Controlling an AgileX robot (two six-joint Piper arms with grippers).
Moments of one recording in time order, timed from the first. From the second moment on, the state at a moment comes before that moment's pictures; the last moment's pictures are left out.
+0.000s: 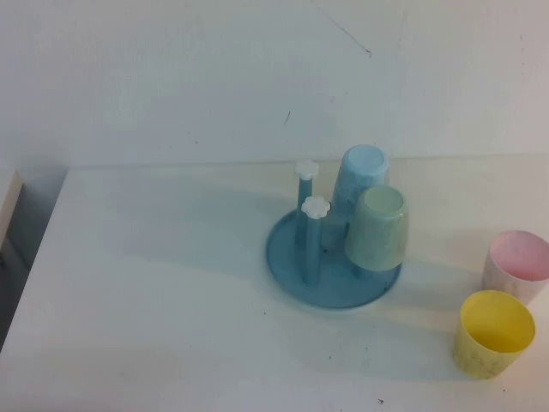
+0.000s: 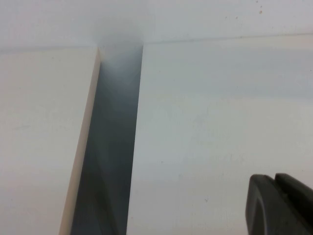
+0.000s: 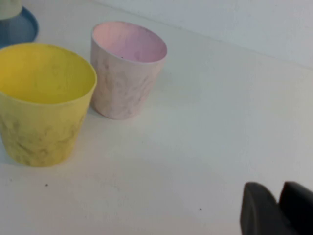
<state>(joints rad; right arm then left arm) -0.03 -0.01 0.02 -0.08 0.43 -0.24 0.00 -0.01 0.02 0.01 0.36 -0.05</state>
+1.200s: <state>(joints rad) -0.03 -0.01 0.02 -0.10 0.43 -0.24 0.00 -0.01 0.02 0.01 0.36 -0.05</state>
